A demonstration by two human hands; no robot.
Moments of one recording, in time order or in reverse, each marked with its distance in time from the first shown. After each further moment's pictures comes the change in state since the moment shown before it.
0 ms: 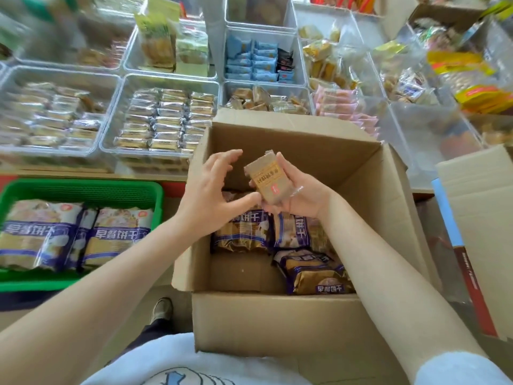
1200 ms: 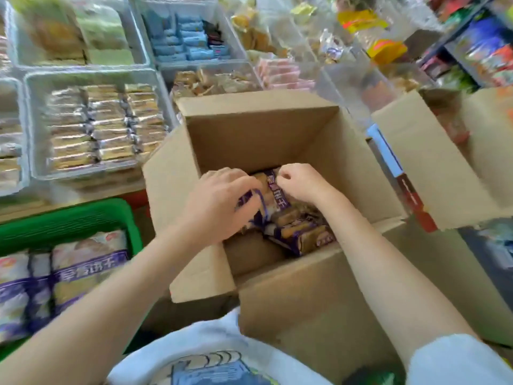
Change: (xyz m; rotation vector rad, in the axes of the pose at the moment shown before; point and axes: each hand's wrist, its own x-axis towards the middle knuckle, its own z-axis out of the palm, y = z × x) left_hand 0.007 -0.021 -0.034 0.086 -0.296 0.462; right_hand -0.010 0.026 0.032 -1.159 0.932 0.173
